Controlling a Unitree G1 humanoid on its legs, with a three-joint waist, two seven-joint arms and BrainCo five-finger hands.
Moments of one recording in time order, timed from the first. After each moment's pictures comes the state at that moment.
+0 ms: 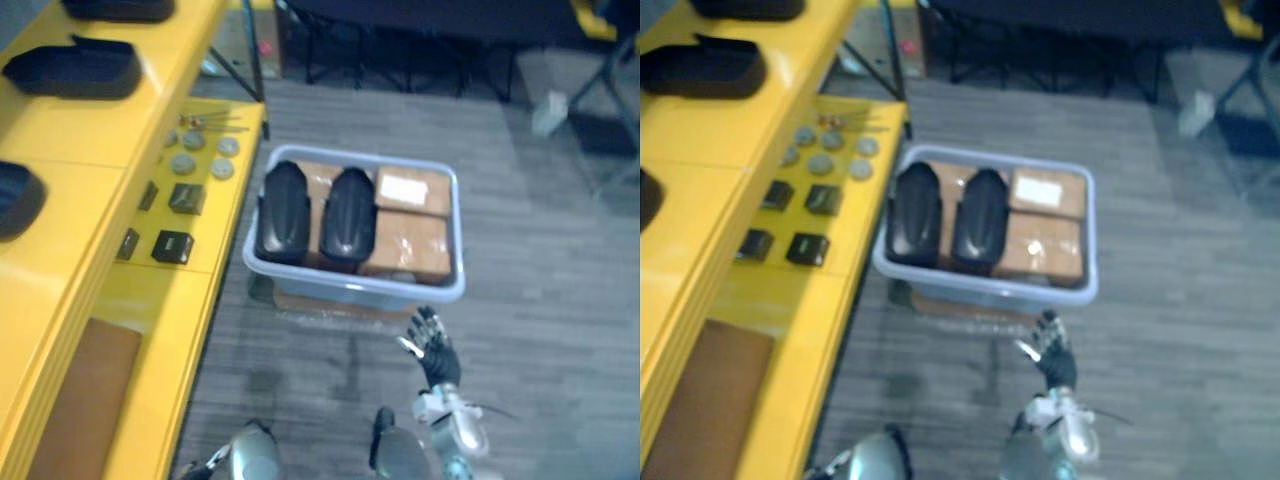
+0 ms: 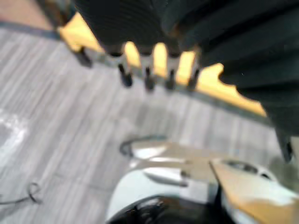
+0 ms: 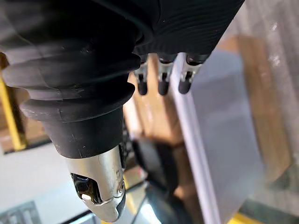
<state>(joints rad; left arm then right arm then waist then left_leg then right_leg) 0.18 0.12 -0.01 1.08 -0.34 -0.06 0.20 0.27 -0.16 0.15 0.14 0.46 -0.27 -0.03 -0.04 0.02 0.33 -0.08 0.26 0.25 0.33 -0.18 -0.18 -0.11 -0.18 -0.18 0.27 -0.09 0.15</state>
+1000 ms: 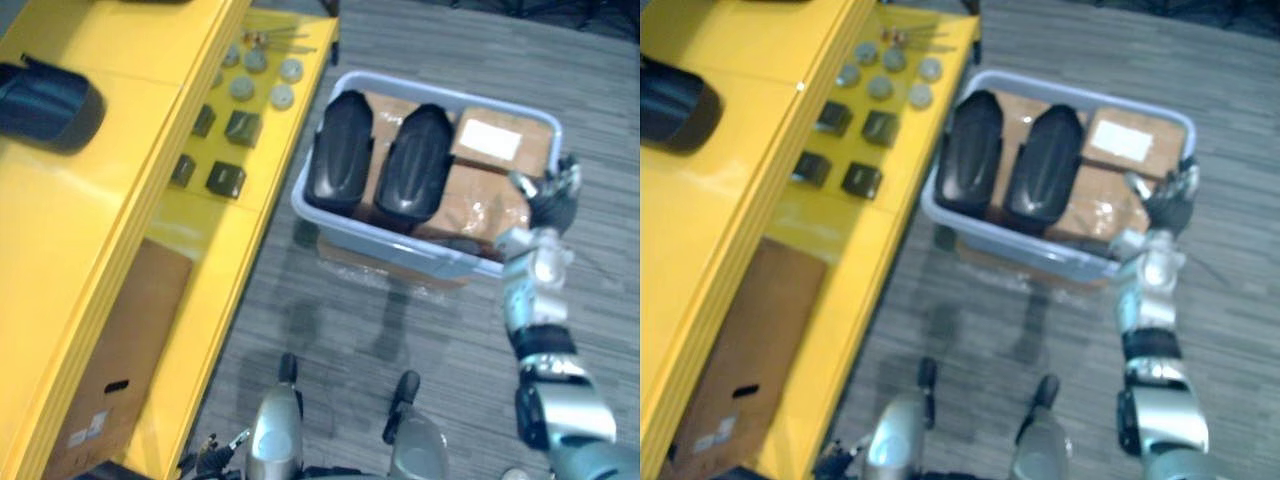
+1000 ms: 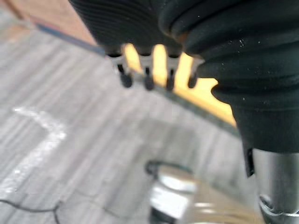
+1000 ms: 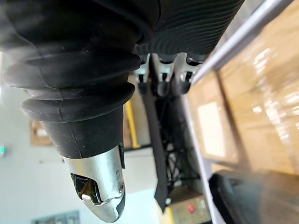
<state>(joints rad) 0.17 0.10 -0.05 0.95 -0.32 -0.09 0.23 -0.81 -0.56 -0.12 0.81 0.57 -0.30 -0.23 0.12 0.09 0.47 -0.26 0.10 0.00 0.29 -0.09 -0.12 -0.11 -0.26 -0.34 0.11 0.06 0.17</state>
